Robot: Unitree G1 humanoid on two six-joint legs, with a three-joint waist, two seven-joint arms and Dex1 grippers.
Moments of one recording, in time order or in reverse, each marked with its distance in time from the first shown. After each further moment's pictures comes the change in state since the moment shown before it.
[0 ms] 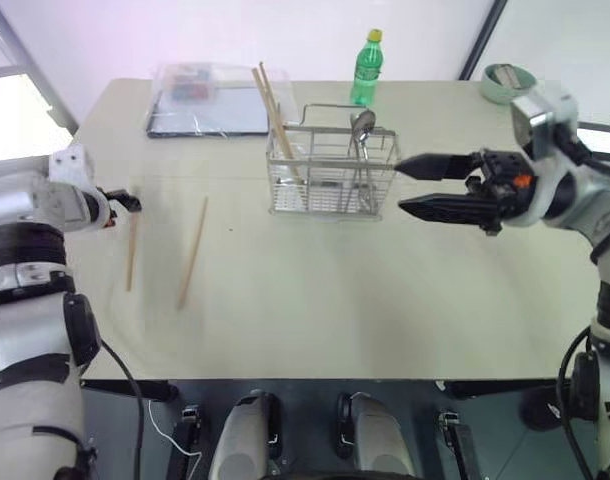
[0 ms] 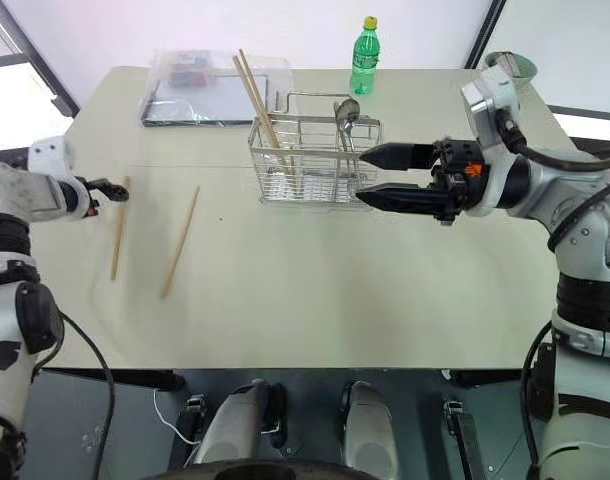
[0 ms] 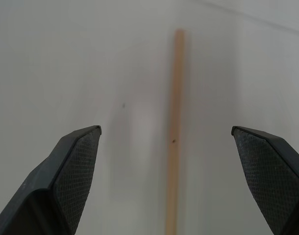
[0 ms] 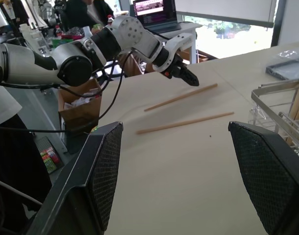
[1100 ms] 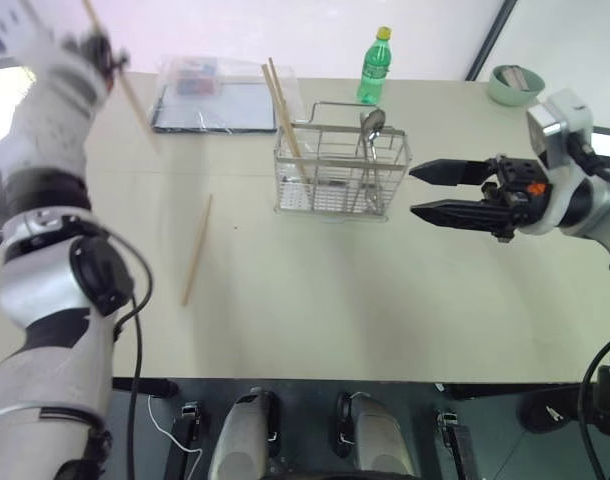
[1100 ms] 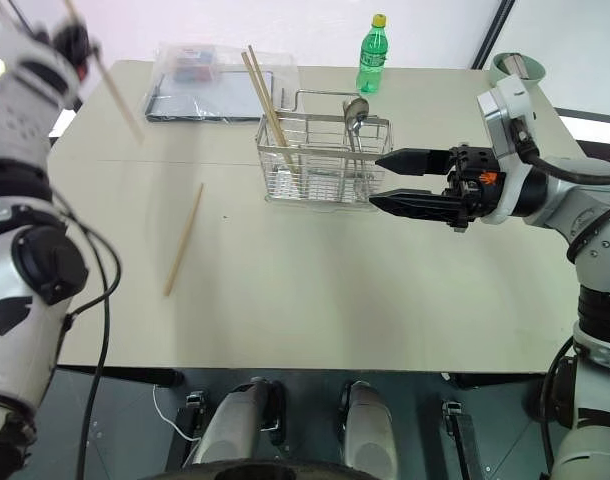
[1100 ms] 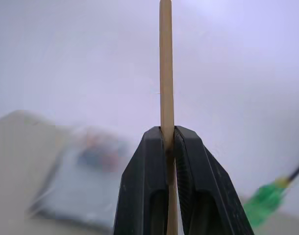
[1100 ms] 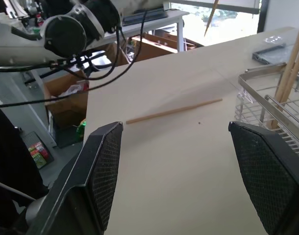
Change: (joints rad) left arm -0.349 -0.212 0.276 -0.032 -0.181 -0.737 -0.148; right arm 0.070 -0.070 -0.021 -0.013 0.033 -0.032 -0.048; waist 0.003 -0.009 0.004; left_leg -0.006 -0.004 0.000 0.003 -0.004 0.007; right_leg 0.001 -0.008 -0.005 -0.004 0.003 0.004
